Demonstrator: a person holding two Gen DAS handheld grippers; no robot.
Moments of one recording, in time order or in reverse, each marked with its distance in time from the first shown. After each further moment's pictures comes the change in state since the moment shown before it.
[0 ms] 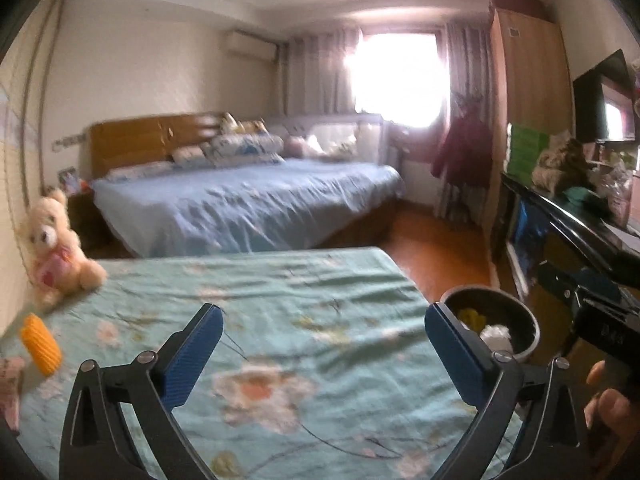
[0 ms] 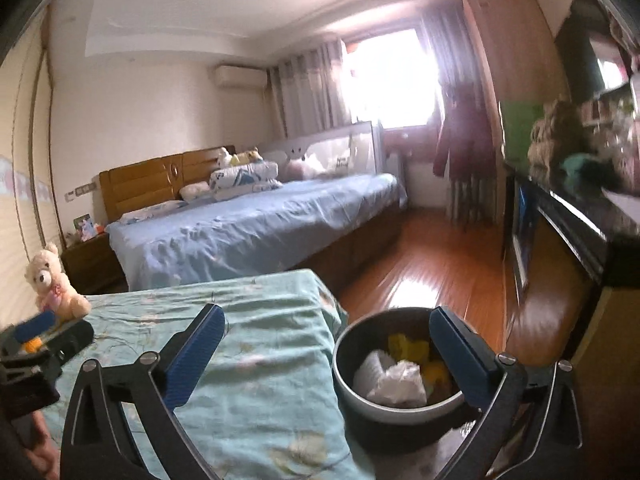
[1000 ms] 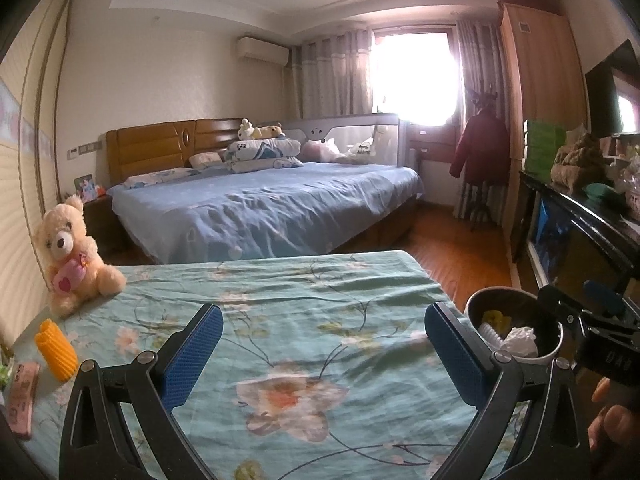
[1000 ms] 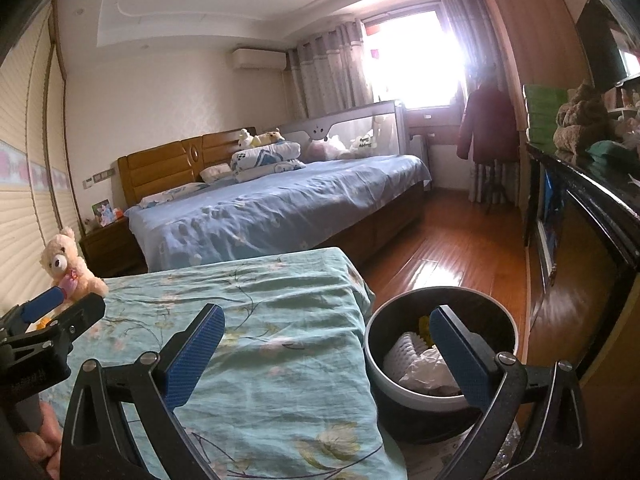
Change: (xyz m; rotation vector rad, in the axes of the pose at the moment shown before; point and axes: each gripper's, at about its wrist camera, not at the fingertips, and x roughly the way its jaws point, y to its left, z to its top) left arm 0.014 0.001 -0.002 0.008 0.008 0.049; right arm 0.020 0.011 -0.009 0.001 0.083 0.083
